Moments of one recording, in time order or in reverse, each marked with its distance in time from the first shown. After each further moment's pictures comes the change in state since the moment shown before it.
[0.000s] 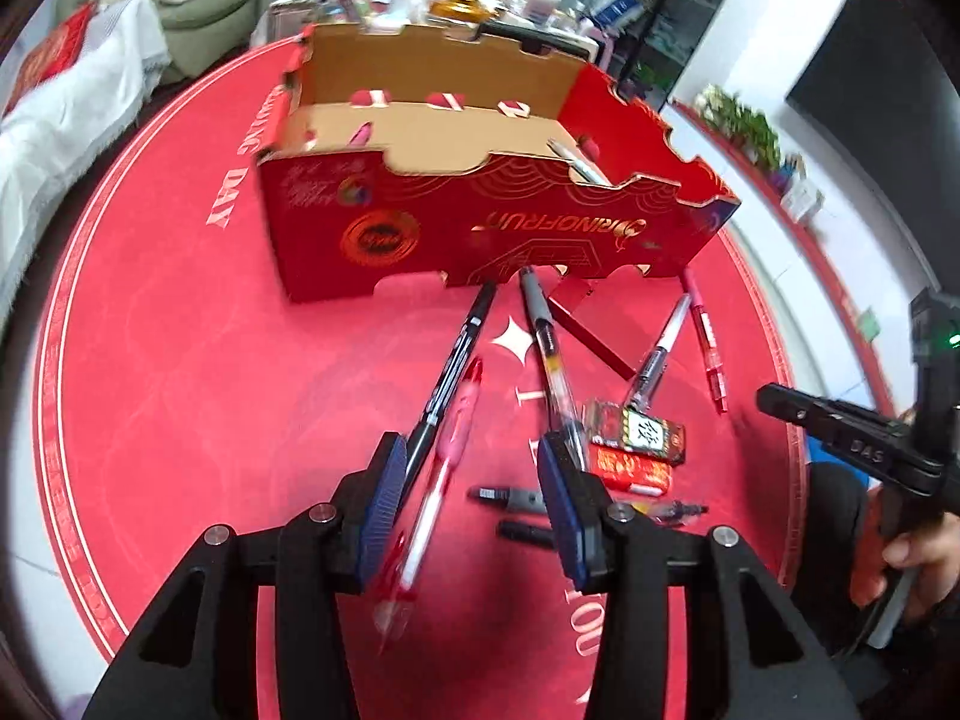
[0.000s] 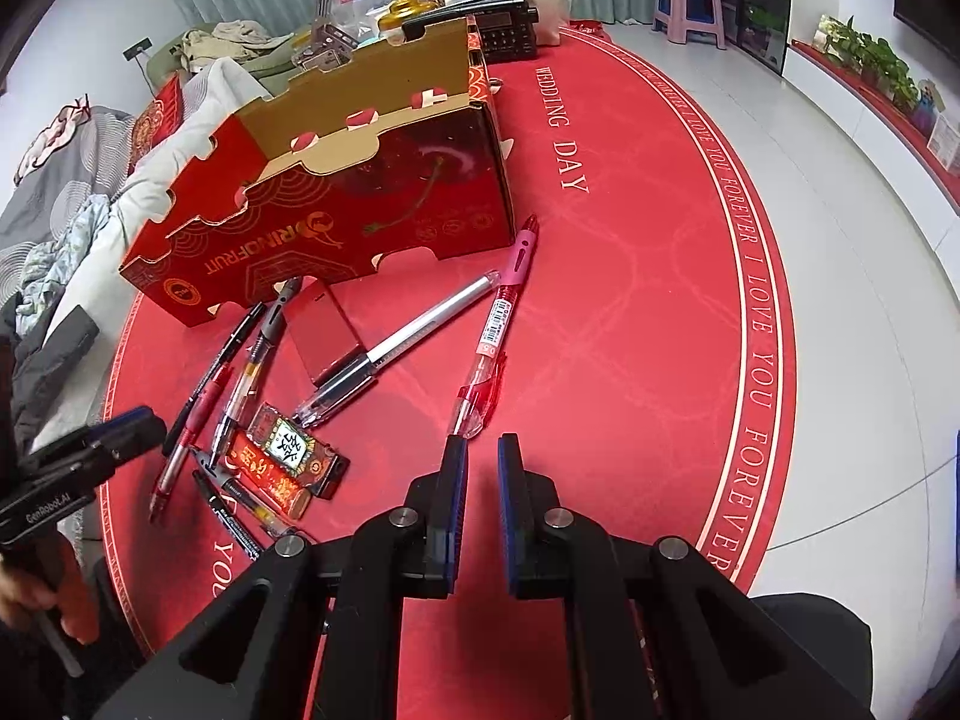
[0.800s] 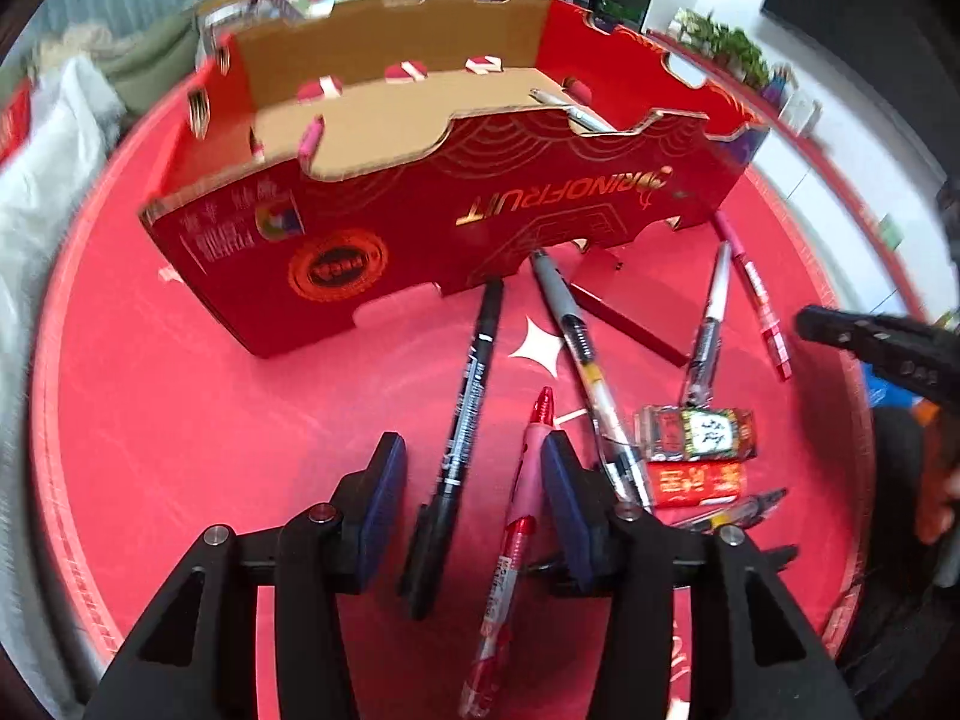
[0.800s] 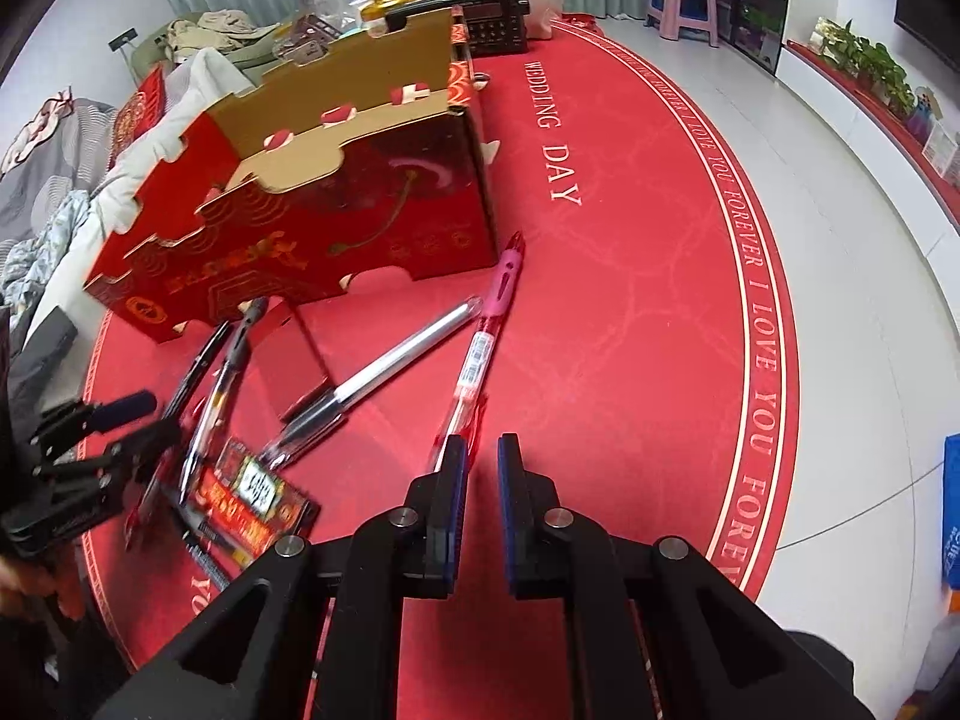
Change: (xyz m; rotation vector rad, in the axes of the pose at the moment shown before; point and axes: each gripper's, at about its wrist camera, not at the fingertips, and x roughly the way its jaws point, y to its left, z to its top) left arm 0.043 0.003 0.019 0.135 0.090 0.019; right arm 0.022 -0.003 0.025 0.002 0.025 -0.052
